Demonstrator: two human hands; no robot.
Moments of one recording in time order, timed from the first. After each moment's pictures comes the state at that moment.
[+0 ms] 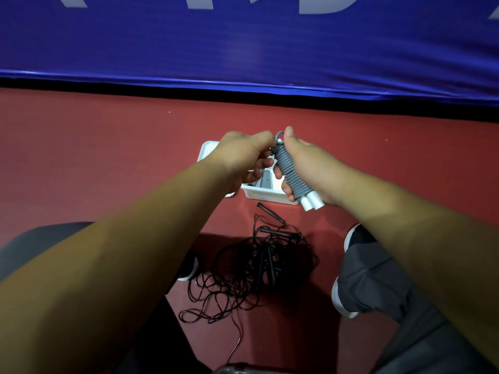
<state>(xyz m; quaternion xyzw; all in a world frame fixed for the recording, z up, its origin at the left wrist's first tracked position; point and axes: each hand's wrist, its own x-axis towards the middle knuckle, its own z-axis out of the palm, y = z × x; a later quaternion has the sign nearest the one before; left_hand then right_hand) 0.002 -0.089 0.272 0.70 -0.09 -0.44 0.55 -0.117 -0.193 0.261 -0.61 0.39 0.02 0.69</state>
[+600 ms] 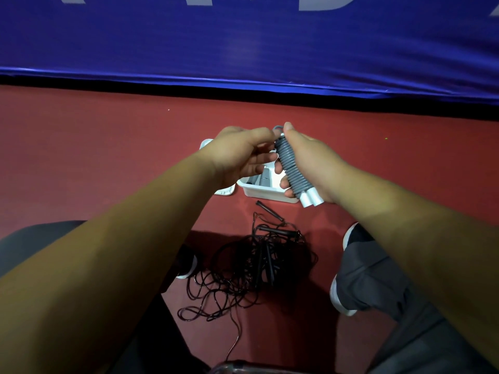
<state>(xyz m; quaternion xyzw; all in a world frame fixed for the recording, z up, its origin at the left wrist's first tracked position) 0.007 -0.084 0.276 0.64 -0.14 -0.50 0.57 -0.119 -0.190 0.272 -0.60 0.39 -0.01 0.70</state>
